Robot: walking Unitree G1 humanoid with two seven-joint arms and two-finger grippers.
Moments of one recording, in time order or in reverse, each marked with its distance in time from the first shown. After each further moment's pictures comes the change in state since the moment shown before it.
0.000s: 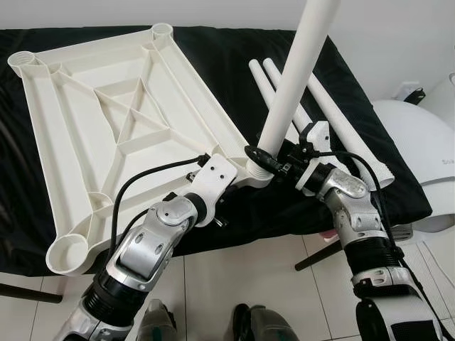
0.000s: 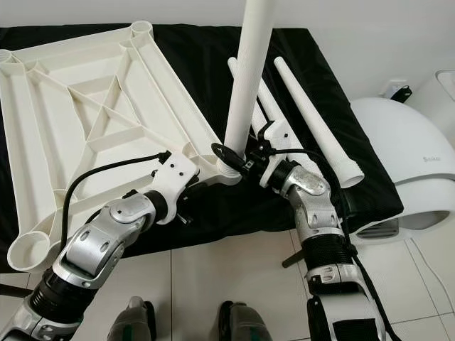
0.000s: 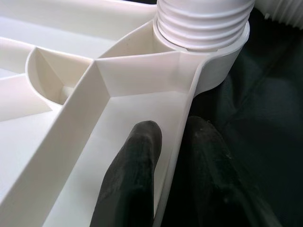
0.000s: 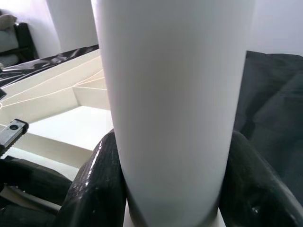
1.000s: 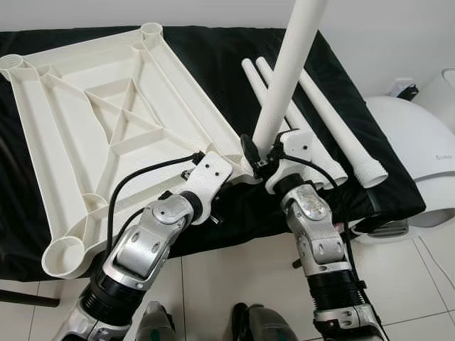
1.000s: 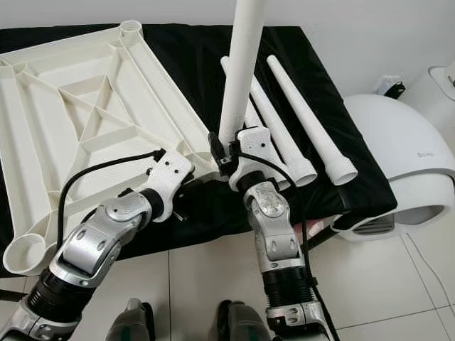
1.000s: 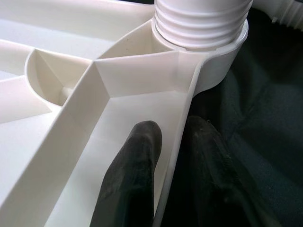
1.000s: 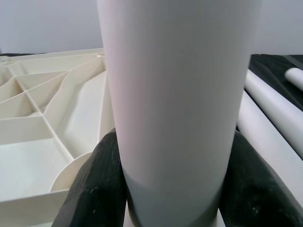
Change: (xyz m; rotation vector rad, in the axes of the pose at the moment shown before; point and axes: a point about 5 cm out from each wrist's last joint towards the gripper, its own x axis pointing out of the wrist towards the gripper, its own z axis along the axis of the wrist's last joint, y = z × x) left arm -0.002 0.005 -0.001 -0.003 0.003 0.026; right arm 0.020 0.047 0.004 0.010 -0.017 -0.561
